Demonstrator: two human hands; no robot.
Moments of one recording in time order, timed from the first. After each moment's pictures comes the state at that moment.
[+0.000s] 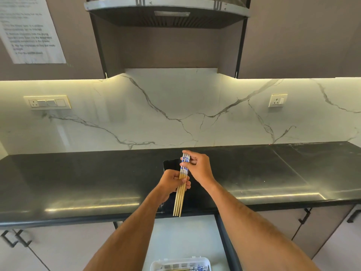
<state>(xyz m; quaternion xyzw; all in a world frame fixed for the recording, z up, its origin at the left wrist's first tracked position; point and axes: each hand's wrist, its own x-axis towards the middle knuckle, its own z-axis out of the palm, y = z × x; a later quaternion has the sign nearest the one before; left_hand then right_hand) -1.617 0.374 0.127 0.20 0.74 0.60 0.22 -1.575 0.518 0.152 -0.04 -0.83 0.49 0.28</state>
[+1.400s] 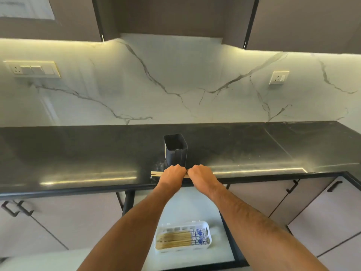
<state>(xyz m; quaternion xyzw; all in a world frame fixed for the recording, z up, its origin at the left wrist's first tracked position) -1.589 0.349 0.062 0.38 0.93 0.02 -0.01 -1.514 0.474 0.081 -0.02 -1.00 -0.09 0.01</state>
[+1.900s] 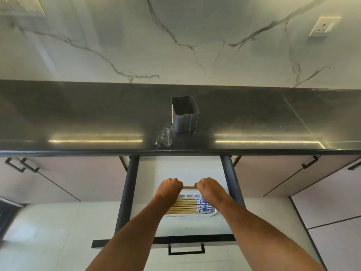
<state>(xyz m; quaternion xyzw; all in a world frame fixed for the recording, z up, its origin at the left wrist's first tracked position) -1.536 0.296 -0.090 0.38 0.92 0.01 0.10 -1.461 0.476 -0.079 0.03 -0.99 0.01 -0.10</state>
